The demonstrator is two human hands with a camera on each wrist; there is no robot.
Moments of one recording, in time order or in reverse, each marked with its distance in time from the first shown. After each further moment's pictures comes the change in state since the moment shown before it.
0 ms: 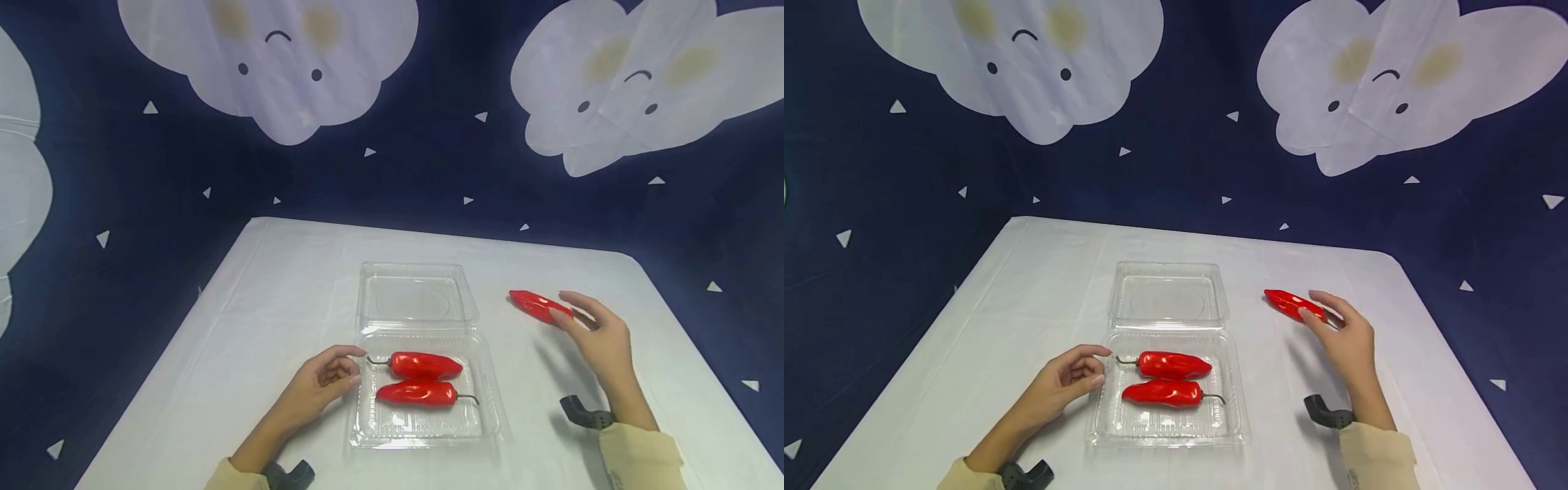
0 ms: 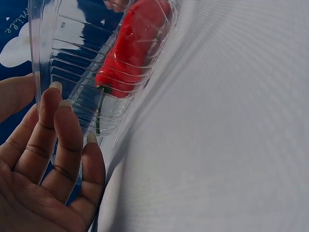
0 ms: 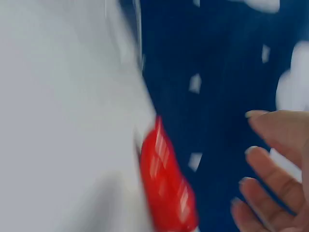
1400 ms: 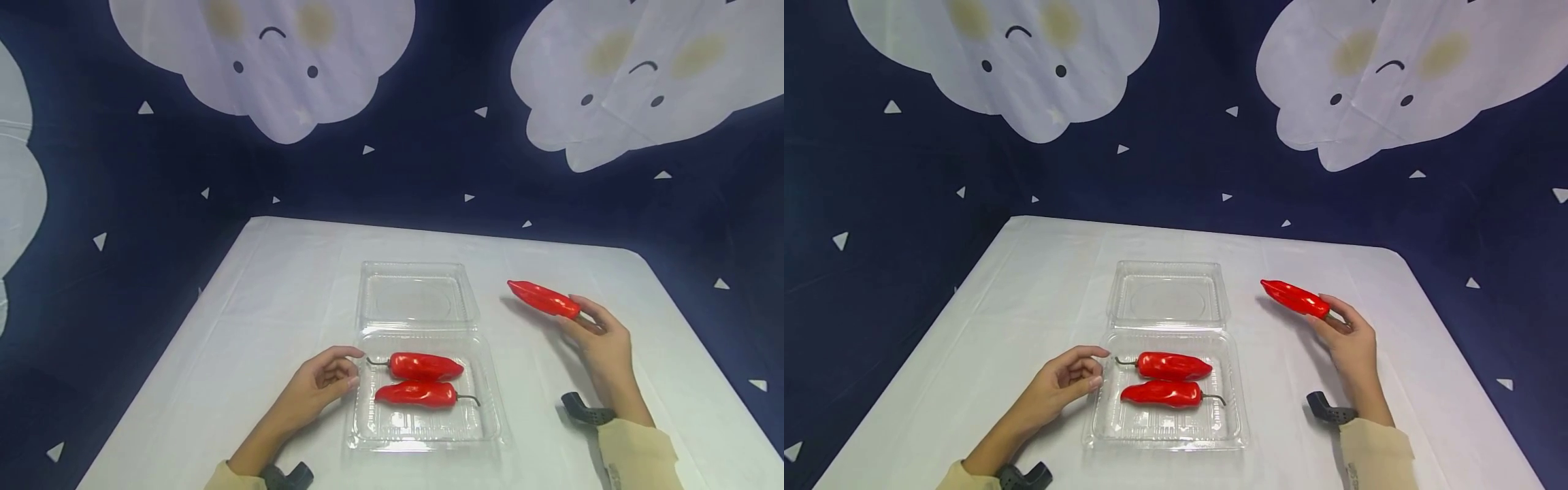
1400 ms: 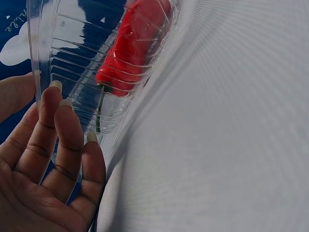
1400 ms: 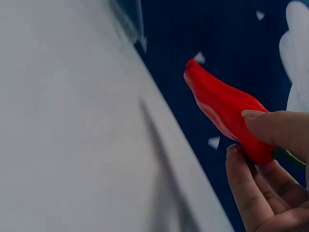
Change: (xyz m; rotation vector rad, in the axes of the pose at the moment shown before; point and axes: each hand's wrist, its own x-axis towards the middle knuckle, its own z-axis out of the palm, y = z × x) left_hand 0.000 -0.003 -0.001 -0.006 -0.001 0.011; right_hand 0.011 0.041 0.009 0.243 -0.085 0.296
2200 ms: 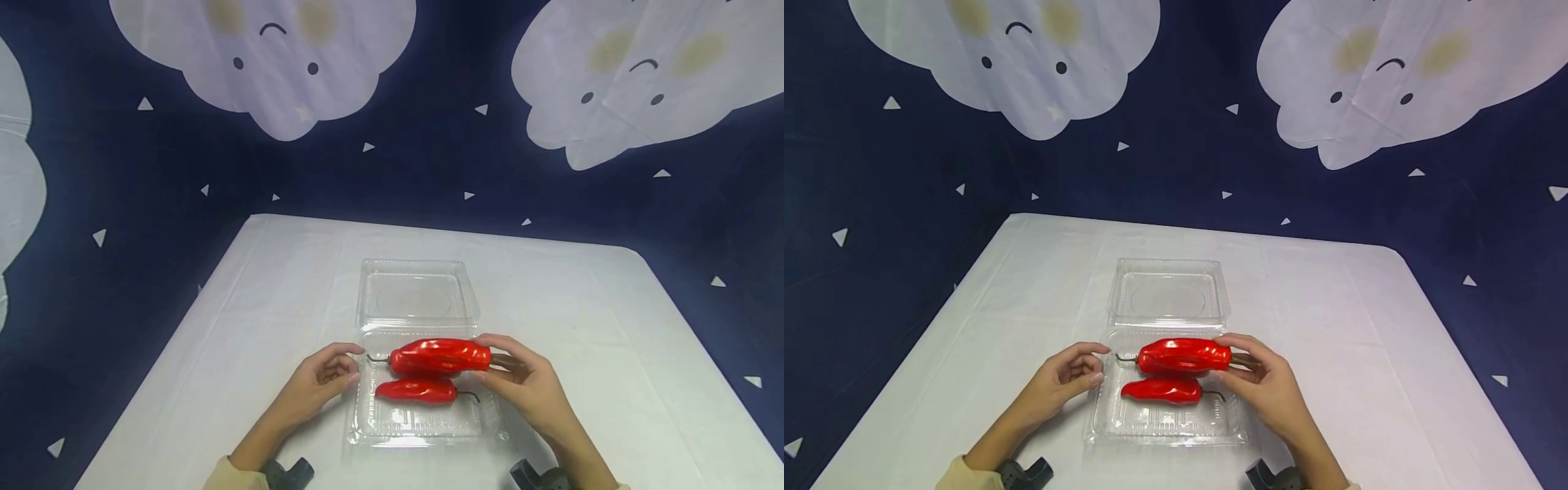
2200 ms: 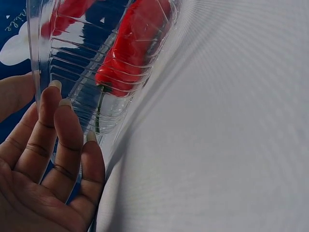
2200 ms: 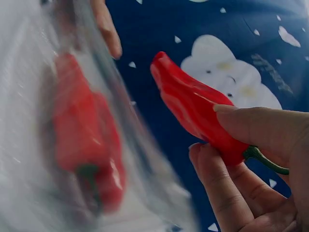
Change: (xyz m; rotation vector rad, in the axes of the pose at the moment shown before) left_hand 0.000 0.004 0.000 0.008 0.004 -0.021; right_hand -0.119 -0.076 0.076 0.239 -0.458 -0.408
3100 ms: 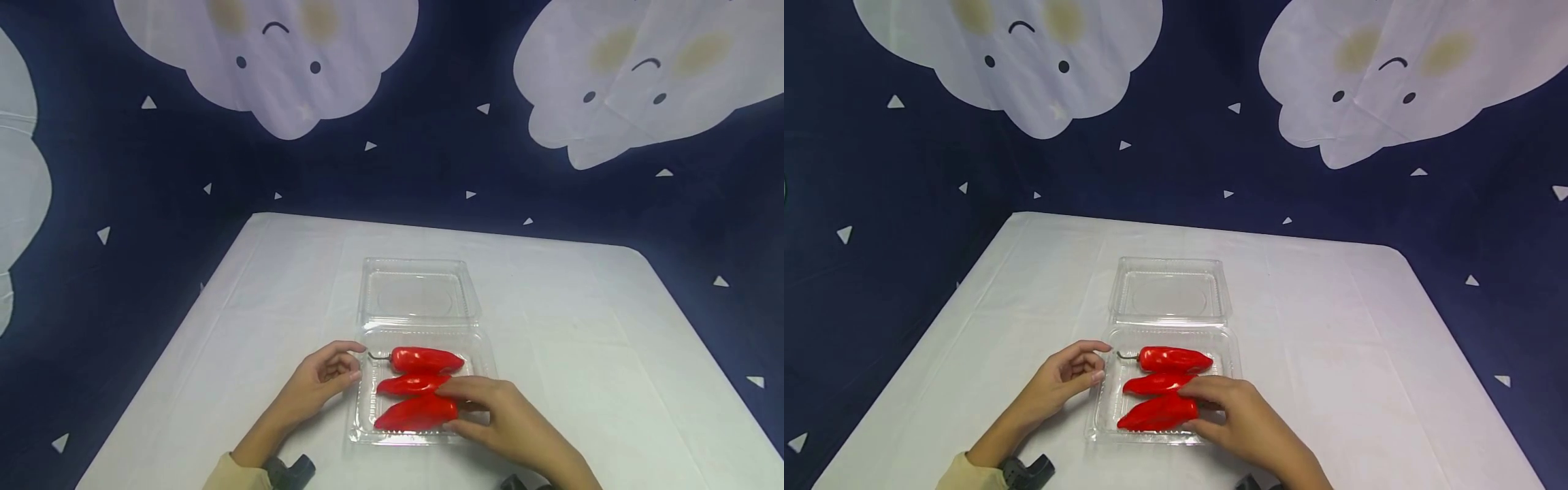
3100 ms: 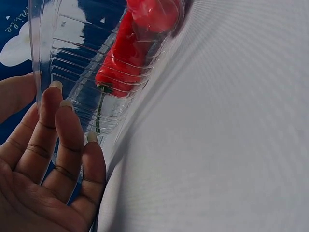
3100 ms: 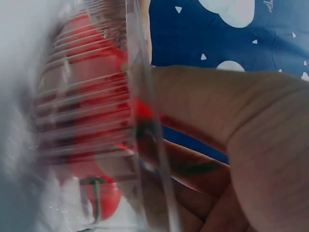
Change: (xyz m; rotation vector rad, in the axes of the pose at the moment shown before) left_hand 0.000 -0.002 0.001 0.015 0.006 0.005; right_hand -0.017 -0.013 0.031 -0.433 -0.387 0.015
